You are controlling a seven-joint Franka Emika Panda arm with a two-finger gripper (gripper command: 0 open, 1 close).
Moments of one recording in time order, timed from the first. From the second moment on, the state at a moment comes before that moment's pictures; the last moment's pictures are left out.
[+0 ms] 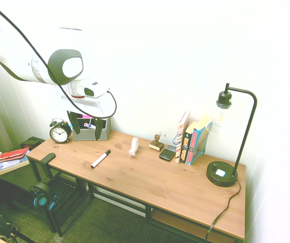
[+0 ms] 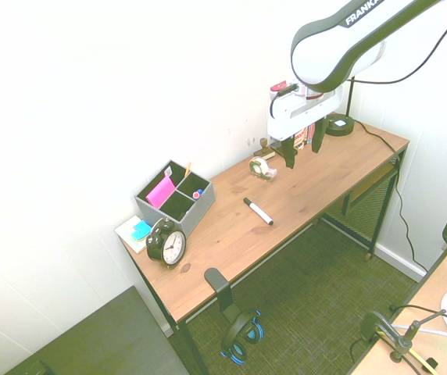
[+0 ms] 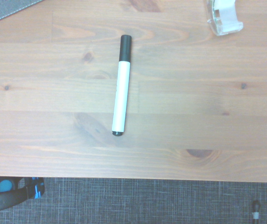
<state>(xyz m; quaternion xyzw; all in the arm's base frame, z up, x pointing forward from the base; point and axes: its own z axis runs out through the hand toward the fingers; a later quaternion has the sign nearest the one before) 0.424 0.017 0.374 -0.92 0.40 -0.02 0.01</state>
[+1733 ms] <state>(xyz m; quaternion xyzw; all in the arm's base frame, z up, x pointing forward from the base) 0.536 0.099 0.171 -0.91 0.42 -0.05 0.02</state>
